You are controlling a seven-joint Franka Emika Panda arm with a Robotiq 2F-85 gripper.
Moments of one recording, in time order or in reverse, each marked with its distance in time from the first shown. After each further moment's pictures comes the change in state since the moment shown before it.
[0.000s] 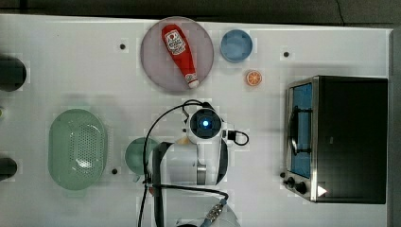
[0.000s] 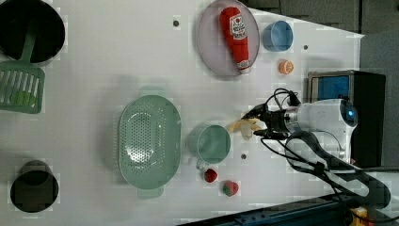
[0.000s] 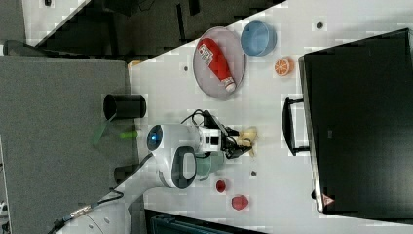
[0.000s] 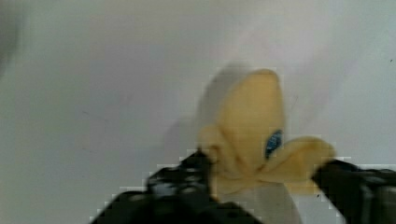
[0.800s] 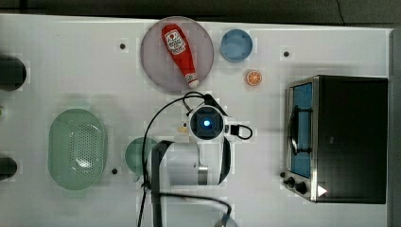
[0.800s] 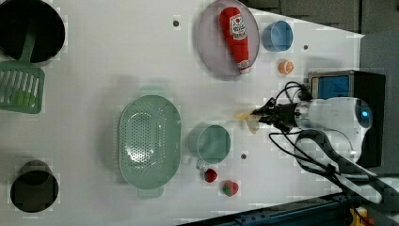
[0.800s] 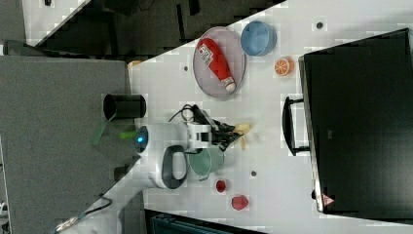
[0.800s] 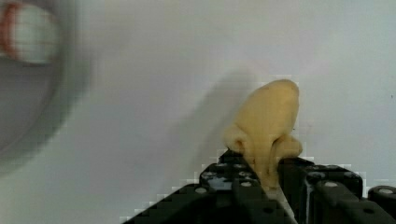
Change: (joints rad) arm -0.004 -0.090 0.003 0.008 -0.023 -0.008 0.005
